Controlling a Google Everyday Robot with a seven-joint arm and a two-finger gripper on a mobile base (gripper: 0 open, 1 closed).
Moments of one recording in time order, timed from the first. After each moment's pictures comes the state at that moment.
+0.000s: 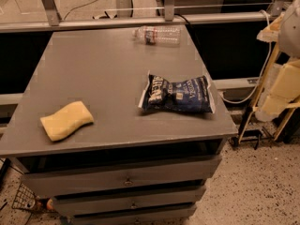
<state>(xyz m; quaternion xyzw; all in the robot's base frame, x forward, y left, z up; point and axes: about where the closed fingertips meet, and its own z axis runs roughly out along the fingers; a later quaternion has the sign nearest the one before) 0.438 -0.211 0.996 -0.60 0.77 -0.06 0.19</state>
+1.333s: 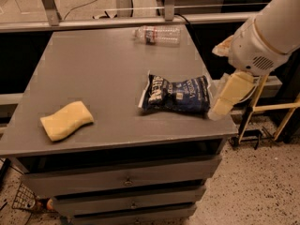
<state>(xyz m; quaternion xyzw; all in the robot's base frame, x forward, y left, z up) 0.484 -0.151 0.942 -0.62 0.75 0.03 0.24</state>
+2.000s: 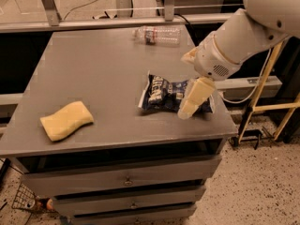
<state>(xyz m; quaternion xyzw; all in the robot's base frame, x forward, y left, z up) 0.525 -0.090 0.898 -0.64 0.71 0.09 0.26</state>
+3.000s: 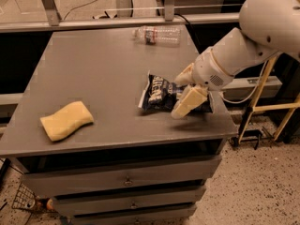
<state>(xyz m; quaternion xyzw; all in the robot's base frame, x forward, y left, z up) 0.535 -0.085 0.856 -0.63 0.72 0.17 0.26</state>
